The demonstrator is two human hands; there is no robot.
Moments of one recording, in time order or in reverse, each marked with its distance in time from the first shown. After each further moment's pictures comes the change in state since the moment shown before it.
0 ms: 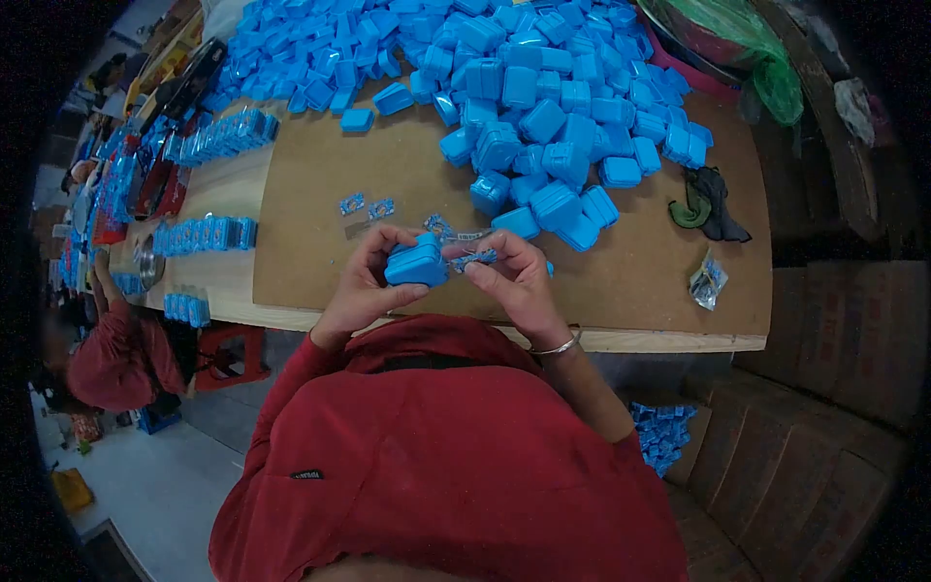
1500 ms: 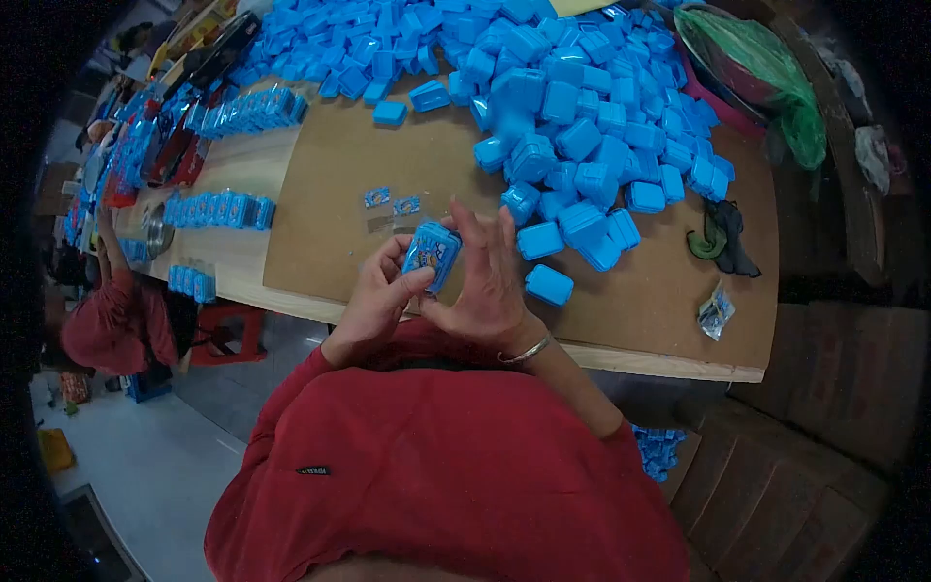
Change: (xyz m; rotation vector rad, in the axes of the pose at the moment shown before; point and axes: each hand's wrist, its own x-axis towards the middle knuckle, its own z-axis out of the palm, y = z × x) left_hand -0.015 0.003 0.011 -0.269 0.300 -0.105; right_hand 0.031 0.008 0.053 -1.113 -0.046 -0.521
